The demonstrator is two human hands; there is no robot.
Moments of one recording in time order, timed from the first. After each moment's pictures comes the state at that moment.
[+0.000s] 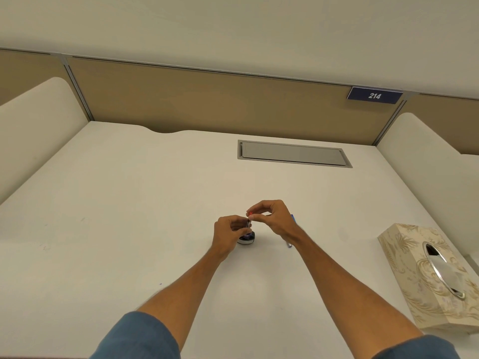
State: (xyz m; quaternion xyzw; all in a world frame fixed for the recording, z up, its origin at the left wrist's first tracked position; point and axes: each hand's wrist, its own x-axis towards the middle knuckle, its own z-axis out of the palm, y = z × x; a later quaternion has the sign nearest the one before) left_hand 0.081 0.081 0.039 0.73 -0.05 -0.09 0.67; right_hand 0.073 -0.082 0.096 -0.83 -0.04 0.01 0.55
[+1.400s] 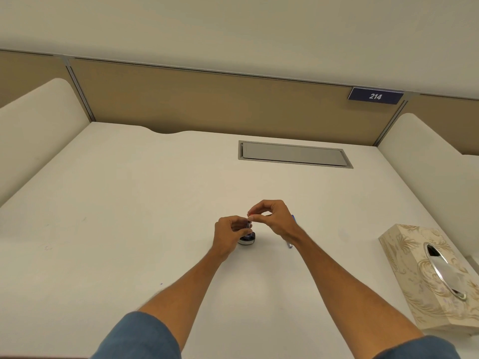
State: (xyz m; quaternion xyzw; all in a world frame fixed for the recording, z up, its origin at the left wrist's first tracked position) left_hand 0.080 0.081 0.039 0.73 -0.05 -0.08 0.67; right_hand 0.072 -0.082 0.098 -0.83 -0.05 0.01 0.56
